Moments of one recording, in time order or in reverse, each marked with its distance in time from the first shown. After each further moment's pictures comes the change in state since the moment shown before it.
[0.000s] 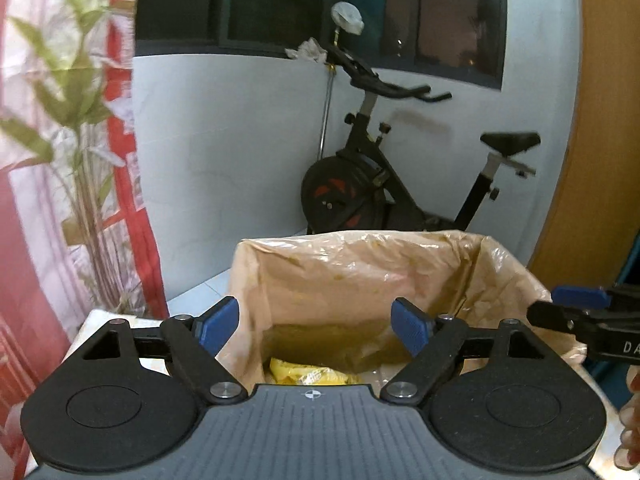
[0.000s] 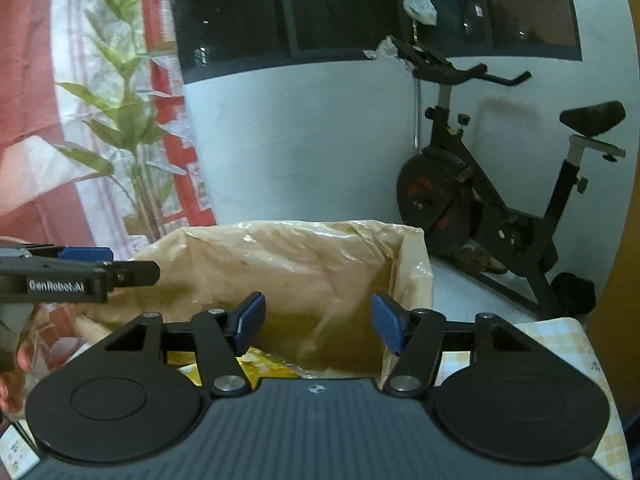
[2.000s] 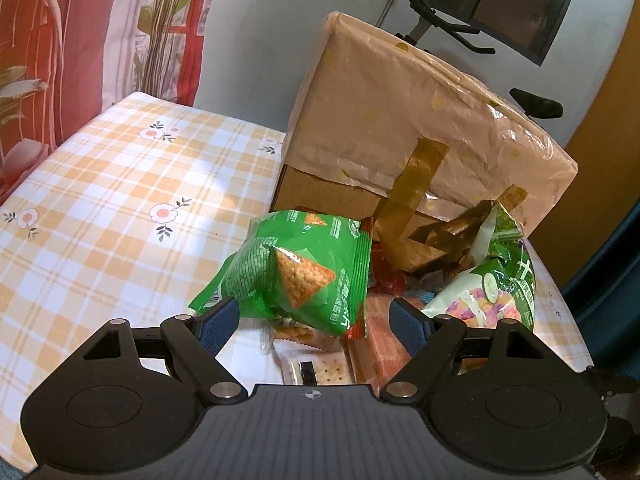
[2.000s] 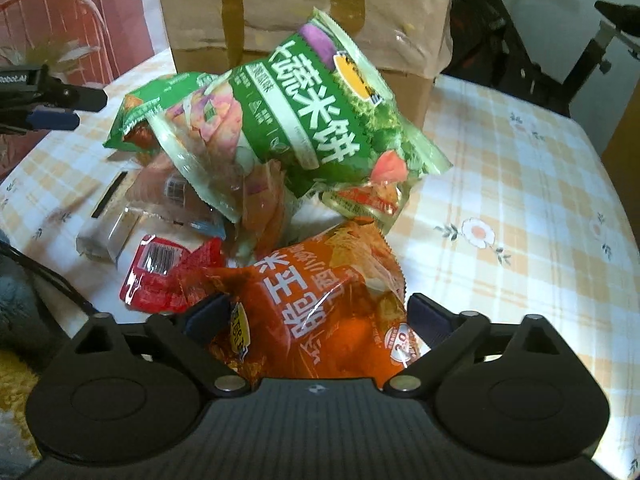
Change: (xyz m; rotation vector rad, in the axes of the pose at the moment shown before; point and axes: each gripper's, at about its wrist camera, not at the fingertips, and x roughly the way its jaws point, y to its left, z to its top) left arm -0.067 0.032 -0.191 -0.283 0.239 -0.031; right arm -0.075 0.019 -0.224 -0.163 0.475 0.003
